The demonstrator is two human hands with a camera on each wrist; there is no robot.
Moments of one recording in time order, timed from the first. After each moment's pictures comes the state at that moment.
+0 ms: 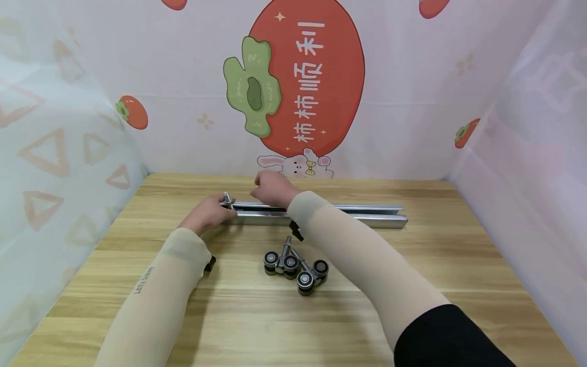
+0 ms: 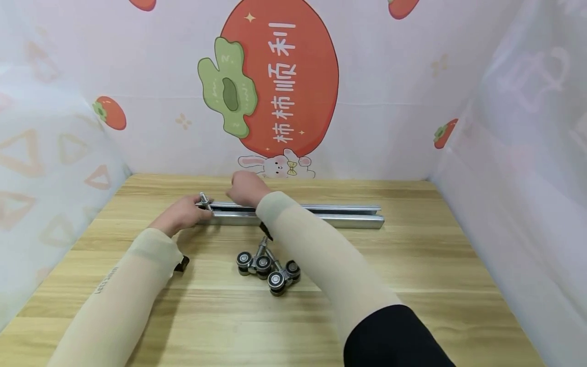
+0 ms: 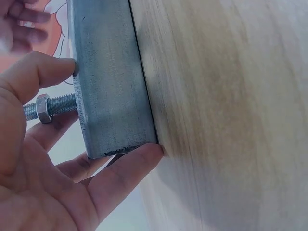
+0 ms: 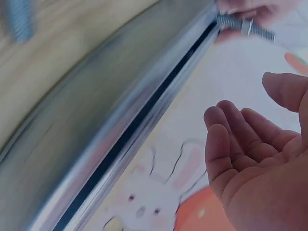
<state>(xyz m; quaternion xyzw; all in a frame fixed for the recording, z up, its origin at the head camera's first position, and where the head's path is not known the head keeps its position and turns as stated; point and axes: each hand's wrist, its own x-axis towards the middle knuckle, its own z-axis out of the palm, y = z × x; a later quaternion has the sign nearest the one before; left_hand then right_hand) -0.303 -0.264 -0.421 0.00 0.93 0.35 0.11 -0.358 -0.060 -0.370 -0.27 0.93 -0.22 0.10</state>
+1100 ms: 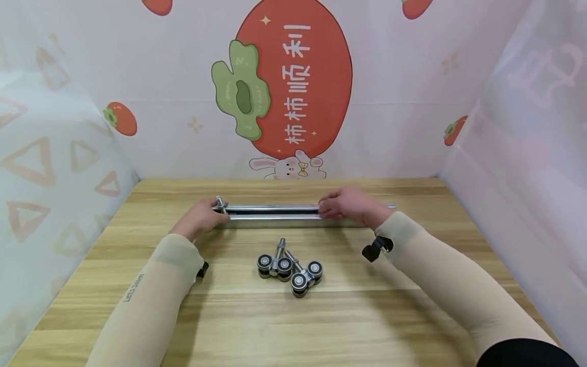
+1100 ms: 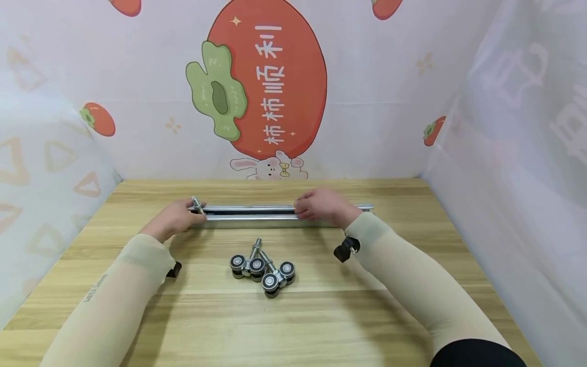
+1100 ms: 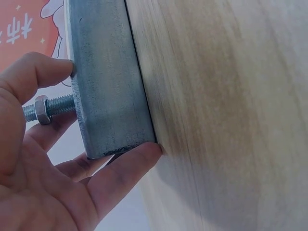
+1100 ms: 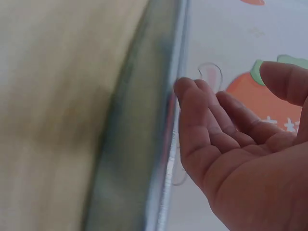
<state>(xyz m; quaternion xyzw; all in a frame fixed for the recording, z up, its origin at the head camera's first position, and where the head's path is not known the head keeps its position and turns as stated) -0.301 -0.260 -0.417 -0.02 0.92 0.38 0.13 -0.339 0.133 -0.384 -0.10 0.80 -0.53 0.28</state>
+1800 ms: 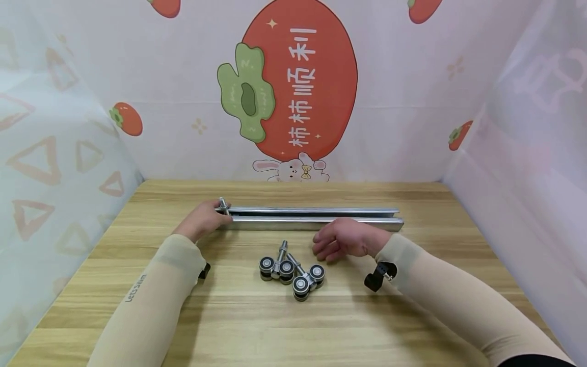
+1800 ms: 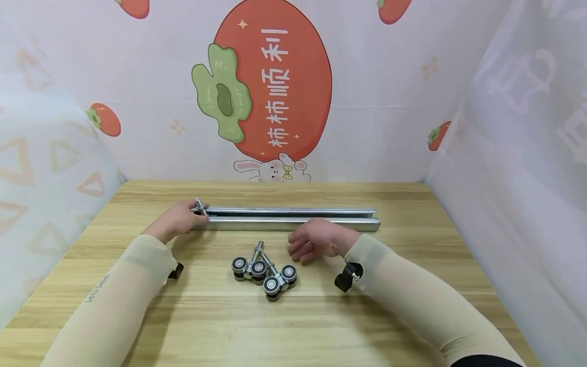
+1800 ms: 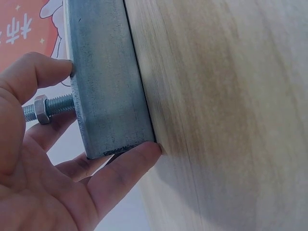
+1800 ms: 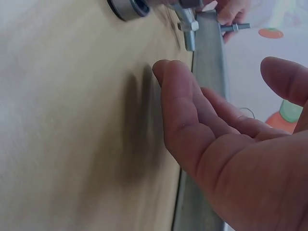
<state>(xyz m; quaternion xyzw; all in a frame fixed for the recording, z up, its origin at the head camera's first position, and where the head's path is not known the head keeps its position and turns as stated) -0.303 -0.263 -0.421 -0.03 0.92 0.38 0.13 -0.299 0.124 -0.418 -0.06 0.70 -0.58 0.42</state>
